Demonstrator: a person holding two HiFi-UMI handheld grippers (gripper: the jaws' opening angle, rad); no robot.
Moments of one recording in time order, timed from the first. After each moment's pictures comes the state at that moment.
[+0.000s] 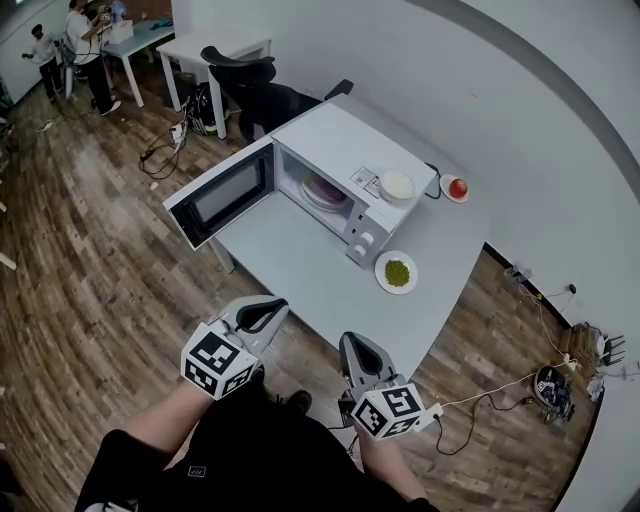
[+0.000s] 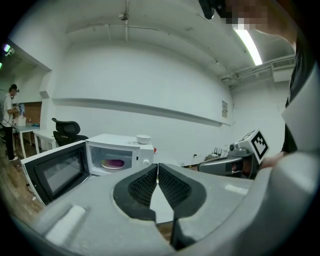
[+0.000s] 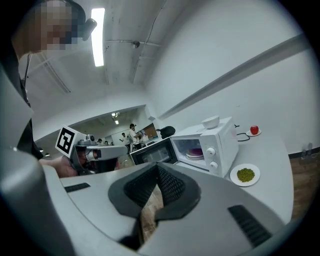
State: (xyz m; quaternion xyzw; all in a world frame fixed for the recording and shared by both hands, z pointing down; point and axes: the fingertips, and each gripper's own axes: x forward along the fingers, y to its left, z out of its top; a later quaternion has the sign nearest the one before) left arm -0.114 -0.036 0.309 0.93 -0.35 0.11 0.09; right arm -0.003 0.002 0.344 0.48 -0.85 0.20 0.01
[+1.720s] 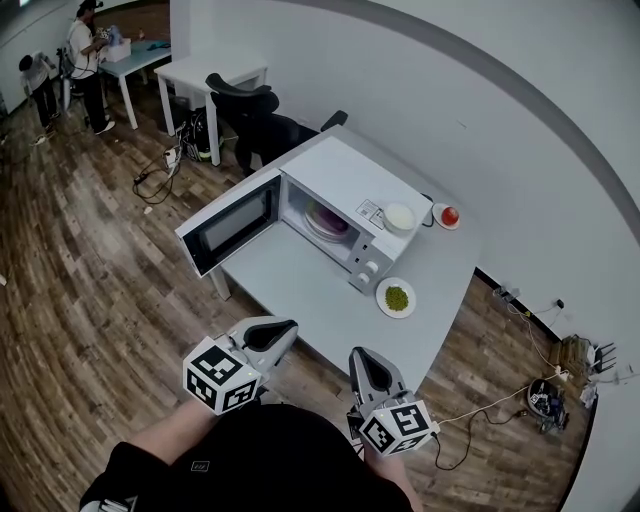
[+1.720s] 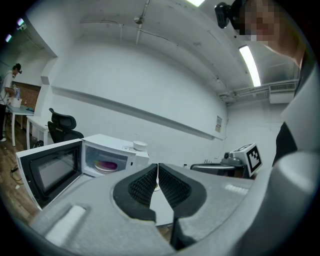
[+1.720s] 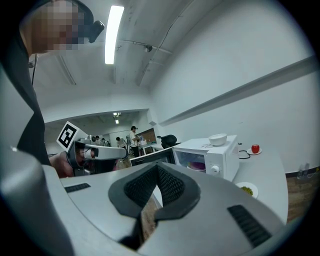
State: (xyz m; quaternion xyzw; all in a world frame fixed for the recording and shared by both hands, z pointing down) left arm -0.144 -0.032 0.275 0.94 -0.31 0.05 0.13; right arm -0.033 0.001 0.297 0.50 -0.86 0.13 0.01
